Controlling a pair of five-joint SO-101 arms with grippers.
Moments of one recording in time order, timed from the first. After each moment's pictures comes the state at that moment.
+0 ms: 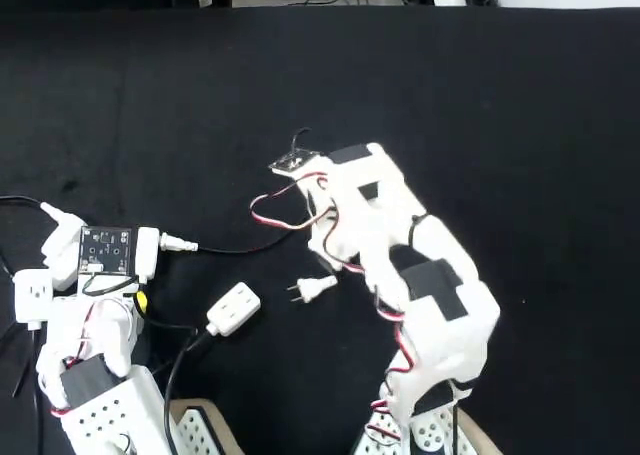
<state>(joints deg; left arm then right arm) -35.0 -103.6 96.7 64.8 -33.0 -18.8 18.9 16.2 76.8 24.6</state>
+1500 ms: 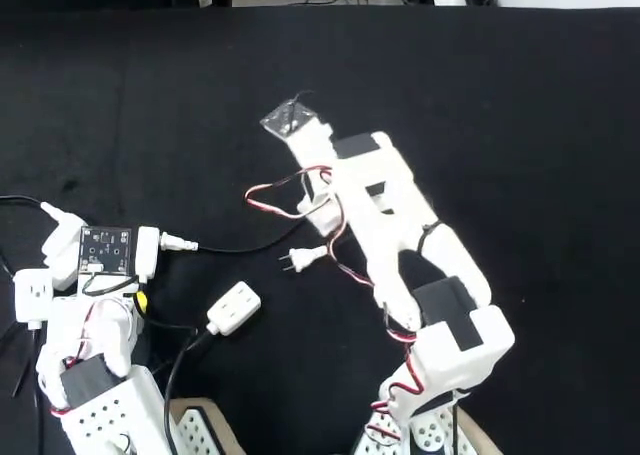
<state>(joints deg) -35.0 -103.6 96.7 64.8 -32.9 -19.6 10.2 15.3 67.3 20.1</state>
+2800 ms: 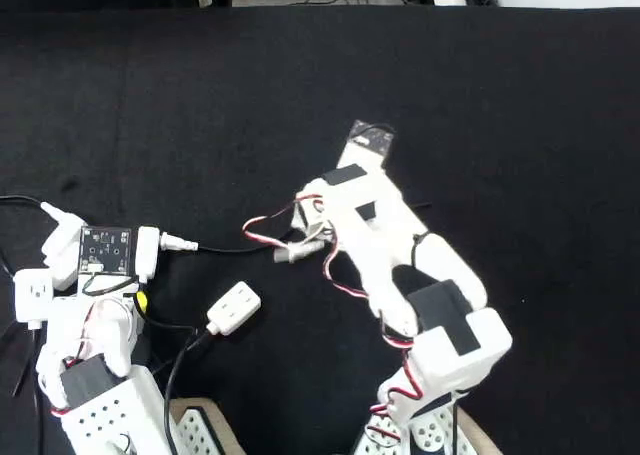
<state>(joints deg) -35.0 -103.6 96.7 64.8 -32.9 -21.5 10.2 27.3 54.5 -47.1</state>
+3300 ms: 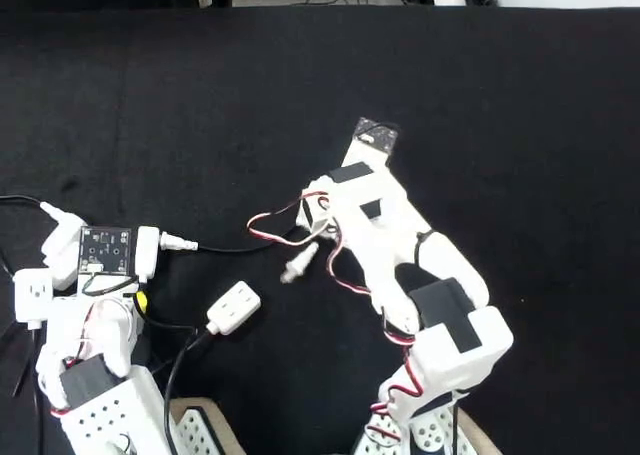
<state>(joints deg) -35.0 -103.6 96.7 64.8 -32.9 -20.8 10.2 26.5 57.4 -43.3</state>
